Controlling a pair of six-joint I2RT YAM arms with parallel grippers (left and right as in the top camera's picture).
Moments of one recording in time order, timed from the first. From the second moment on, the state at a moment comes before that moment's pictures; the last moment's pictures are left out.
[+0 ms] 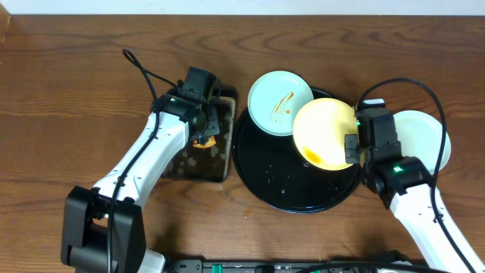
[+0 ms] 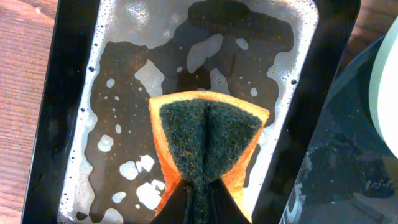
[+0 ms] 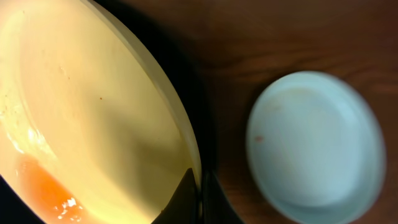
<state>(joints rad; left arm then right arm) -0.32 1.65 1.18 -0.80 -0.08 -0.48 0.27 1.16 0.79 -0.56 0.36 0.10</state>
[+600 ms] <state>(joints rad) -0.32 1.65 1.18 -0.79 -0.08 -0.48 0.53 1.16 0.79 -0.47 0.91 -0.05</state>
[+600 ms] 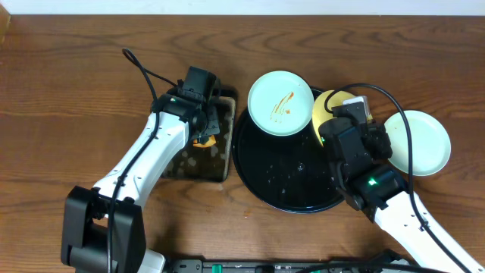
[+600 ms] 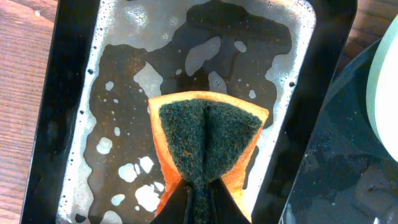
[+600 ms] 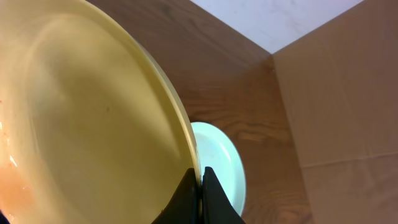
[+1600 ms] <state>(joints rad) -0.32 1.65 1.18 -0.79 -0.08 -0.48 -0.21 1.20 0.79 -0.45 0.54 0.19</state>
